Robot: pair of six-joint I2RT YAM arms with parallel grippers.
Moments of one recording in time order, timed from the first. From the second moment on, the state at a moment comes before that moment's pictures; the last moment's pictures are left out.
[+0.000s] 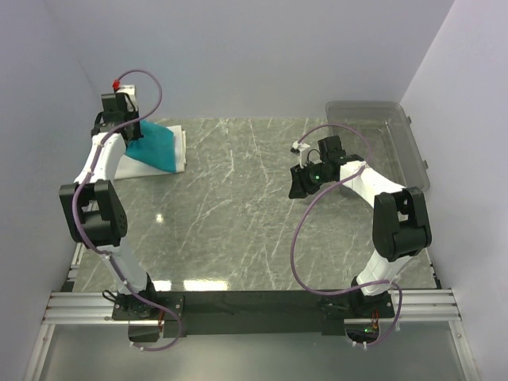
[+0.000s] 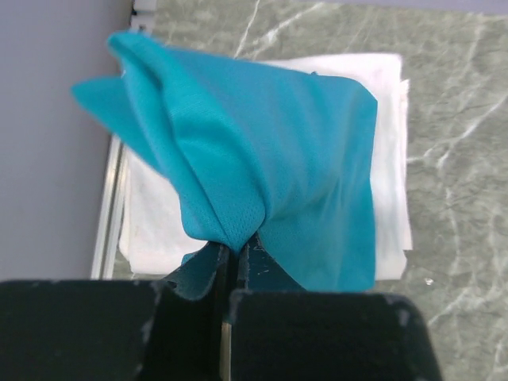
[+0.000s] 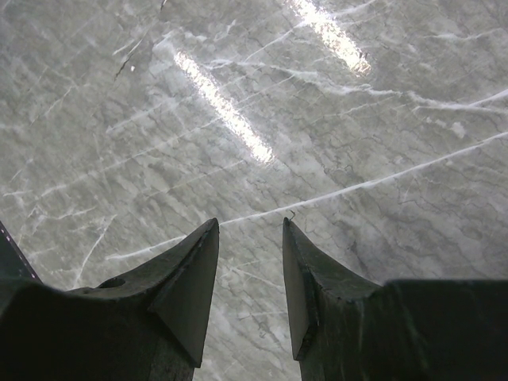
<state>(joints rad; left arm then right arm) 0.13 1.82 1.61 -0.38 -0.07 0.06 0.22 1.71 1.16 -0.51 -0.63 -0.29</state>
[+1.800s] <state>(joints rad) 0.40 2.21 1.92 -0.49 0.28 -0.38 0.21 1.71 1.16 -0.52 -0.70 -0.30</state>
